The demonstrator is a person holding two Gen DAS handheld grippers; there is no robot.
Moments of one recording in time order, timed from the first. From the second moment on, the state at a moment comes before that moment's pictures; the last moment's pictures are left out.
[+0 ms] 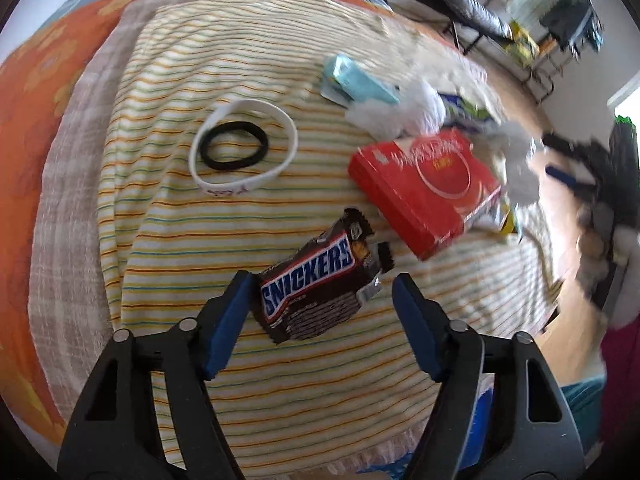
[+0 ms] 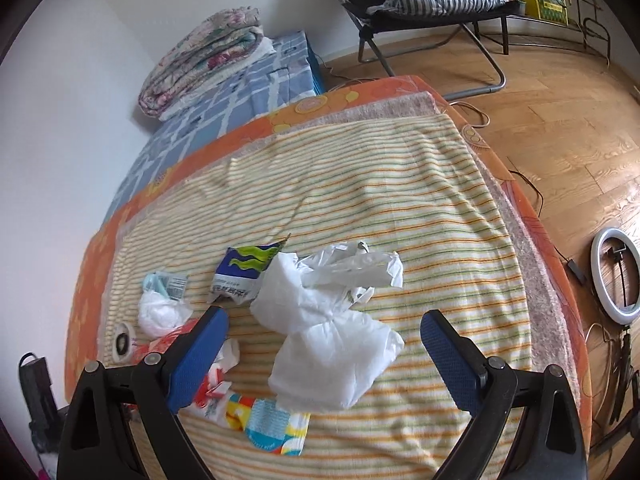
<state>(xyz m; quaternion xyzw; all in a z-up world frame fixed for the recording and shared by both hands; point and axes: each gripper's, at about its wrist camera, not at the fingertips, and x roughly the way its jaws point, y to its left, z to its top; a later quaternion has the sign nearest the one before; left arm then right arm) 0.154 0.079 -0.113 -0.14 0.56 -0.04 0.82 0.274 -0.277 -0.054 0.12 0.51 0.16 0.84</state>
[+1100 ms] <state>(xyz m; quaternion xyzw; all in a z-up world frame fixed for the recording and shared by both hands) 0.139 0.102 -0.103 -0.11 0.55 0.01 0.83 0.253 -0.266 -0.049 0.01 0.48 0.19 0.86</state>
